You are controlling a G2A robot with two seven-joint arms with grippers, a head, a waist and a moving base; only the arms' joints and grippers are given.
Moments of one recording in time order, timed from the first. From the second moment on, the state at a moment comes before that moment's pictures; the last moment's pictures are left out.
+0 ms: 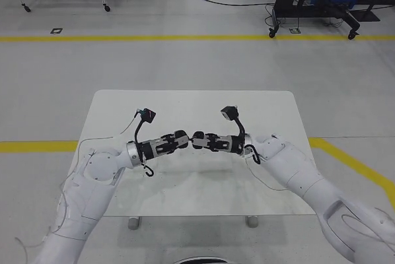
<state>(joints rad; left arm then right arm) 1.22 -1.14 -1.22 -1.51 0.05 -0.51 -0.86 -0.81 -1.19 0.59 -0.93 0.49 -1.01 0.81</state>
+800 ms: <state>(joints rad) 1.23 -1.11 -1.29 -1.53 0.11 -0.52 -0.80 -0.77 -1.12 0.49 -0.98 0.60 -1.01 0.81</state>
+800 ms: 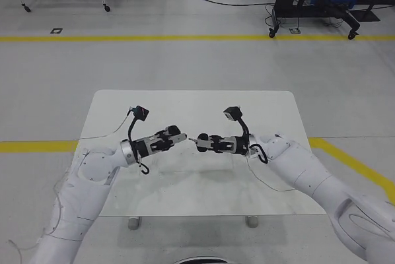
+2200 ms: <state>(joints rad) 1.27 -1.07 -1.31 -1.63 1.08 -0.16 -1.14 -0.78 -1.11 0.52 -0.97 0.59 -1.01 0.81</state>
